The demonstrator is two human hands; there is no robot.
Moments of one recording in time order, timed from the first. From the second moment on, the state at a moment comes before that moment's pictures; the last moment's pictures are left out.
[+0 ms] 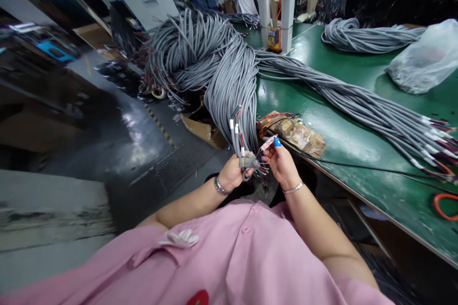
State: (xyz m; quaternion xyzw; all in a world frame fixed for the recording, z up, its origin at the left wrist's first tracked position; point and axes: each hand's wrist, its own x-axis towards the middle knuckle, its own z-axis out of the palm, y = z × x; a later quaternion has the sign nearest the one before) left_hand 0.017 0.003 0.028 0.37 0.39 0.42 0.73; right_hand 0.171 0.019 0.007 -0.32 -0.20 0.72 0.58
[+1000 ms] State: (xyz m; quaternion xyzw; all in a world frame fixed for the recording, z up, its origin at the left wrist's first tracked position) left_hand 0.022 0.003 0.029 0.36 0.40 0.44 0.72; right_hand 0.174 0.023 0.009 -0.32 -0.13 0.74 0.57
